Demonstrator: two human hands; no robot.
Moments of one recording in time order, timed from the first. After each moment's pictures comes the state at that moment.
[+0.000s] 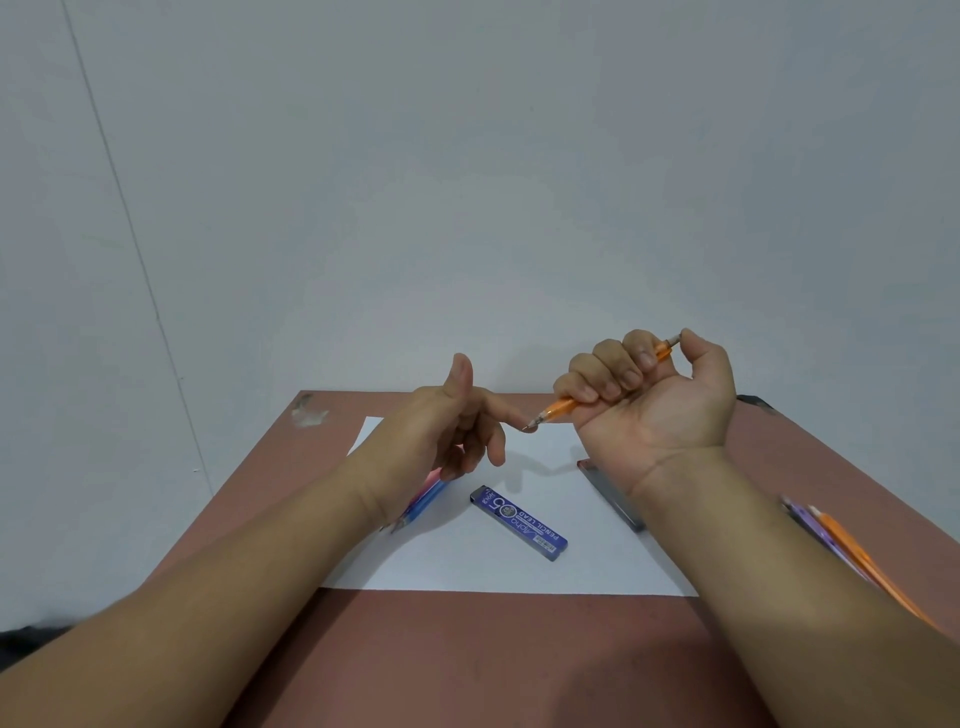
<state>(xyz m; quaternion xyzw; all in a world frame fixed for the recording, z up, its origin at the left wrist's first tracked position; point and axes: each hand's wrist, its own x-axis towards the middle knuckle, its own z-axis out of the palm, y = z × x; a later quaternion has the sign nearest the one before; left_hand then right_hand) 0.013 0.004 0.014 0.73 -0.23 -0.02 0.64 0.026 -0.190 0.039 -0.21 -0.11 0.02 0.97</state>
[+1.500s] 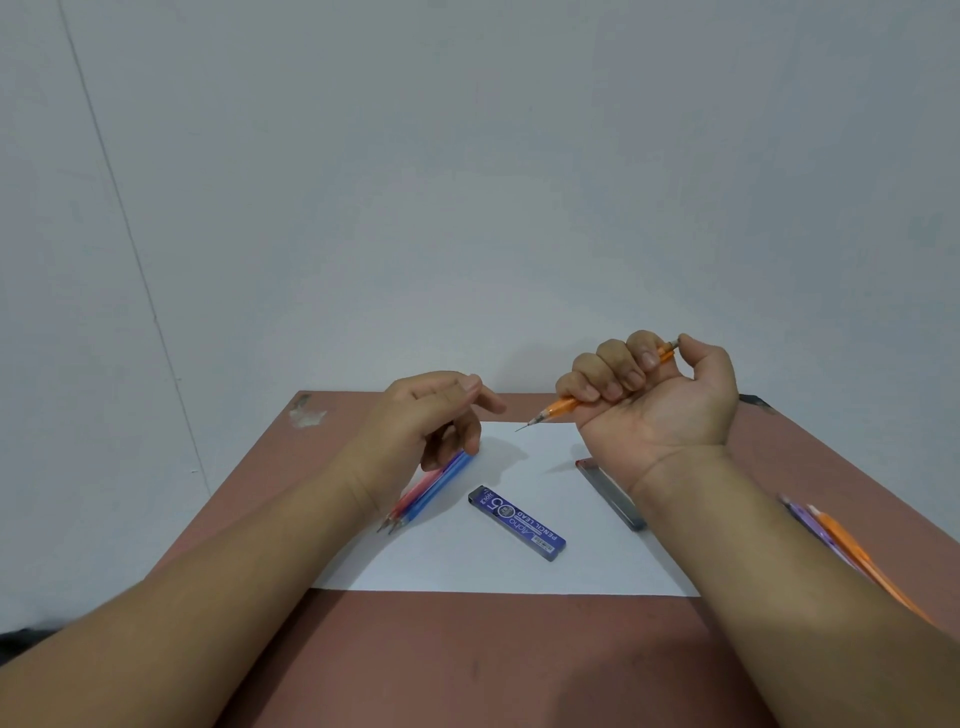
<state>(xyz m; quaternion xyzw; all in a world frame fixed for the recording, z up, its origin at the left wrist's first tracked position) 0.021 0.014 0.007 0.72 -0.20 0.05 0.66 0.028 -0.192 0.038 -0.20 -0.10 0.01 0.97</state>
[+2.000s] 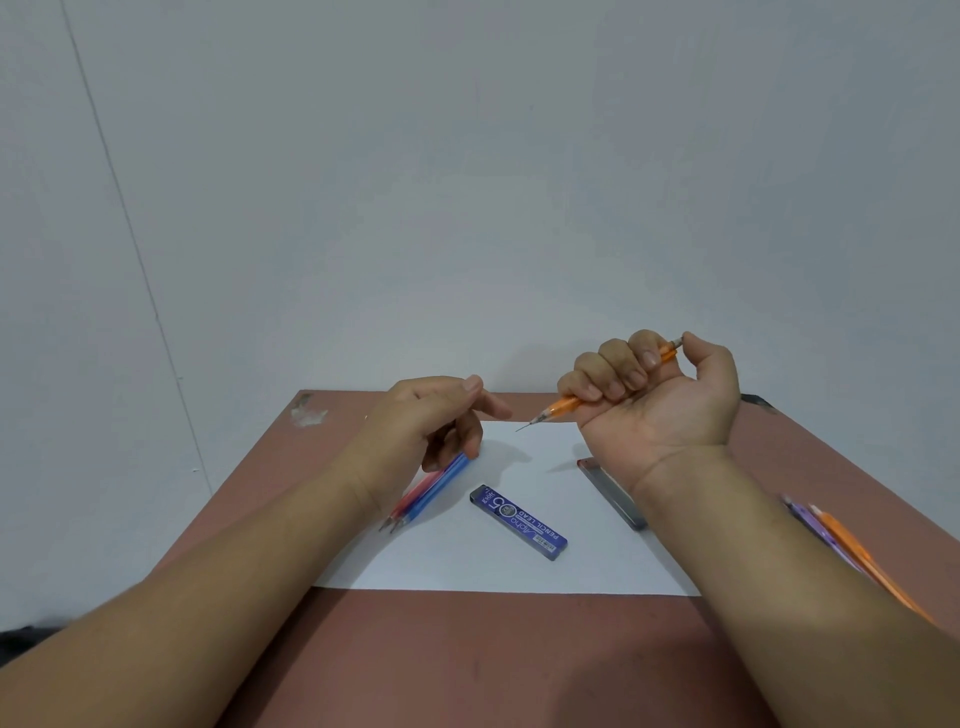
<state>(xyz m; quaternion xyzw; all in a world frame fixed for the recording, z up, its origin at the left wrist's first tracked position) 0.021 0.014 0.007 0.73 -0.20 0.03 0.66 0.029 -0.192 0.038 -0.20 -0.10 0.01 0.97</state>
